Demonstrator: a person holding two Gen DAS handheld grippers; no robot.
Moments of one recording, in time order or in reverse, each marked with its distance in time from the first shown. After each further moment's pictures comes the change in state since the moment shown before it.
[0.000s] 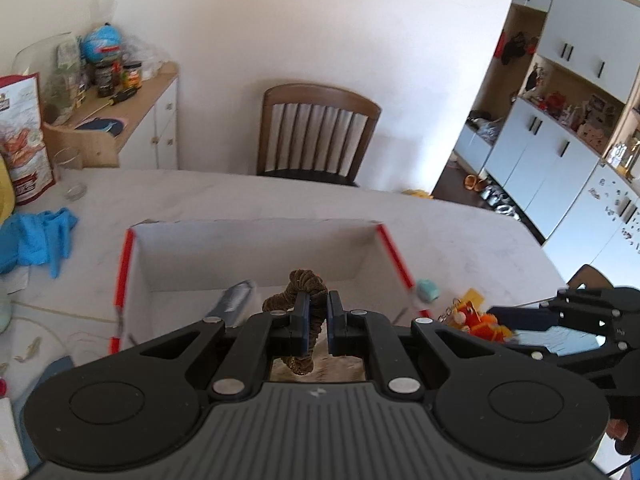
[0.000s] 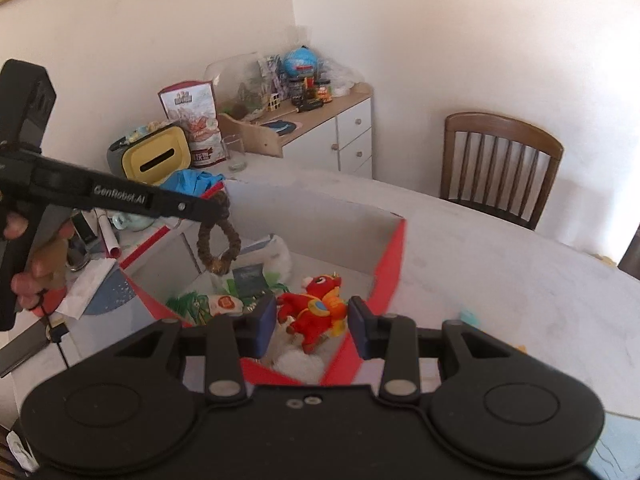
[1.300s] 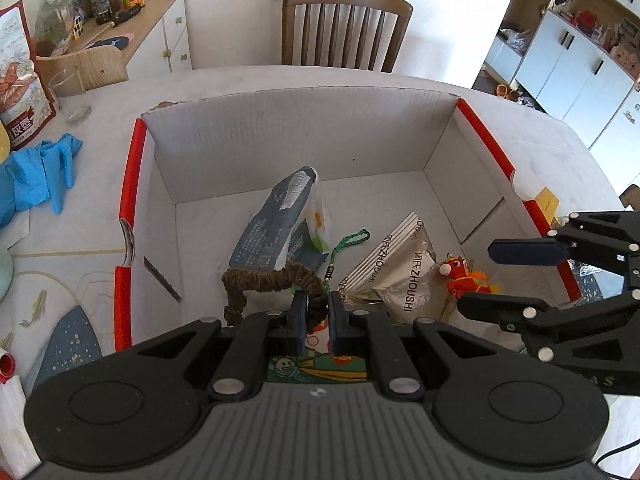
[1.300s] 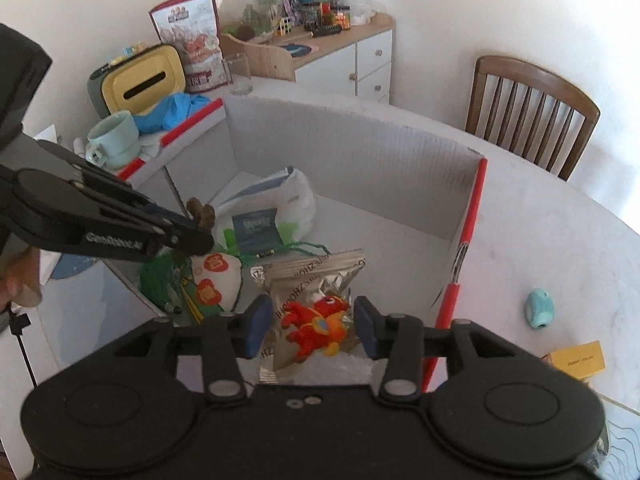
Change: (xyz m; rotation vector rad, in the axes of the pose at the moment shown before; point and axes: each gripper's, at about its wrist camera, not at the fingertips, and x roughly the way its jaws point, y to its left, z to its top) left arm 0.063 0.035 -0.038 0.056 0.280 0.082; right arm 0.096 0.028 -0.008 -0.035 0.191 -0.001
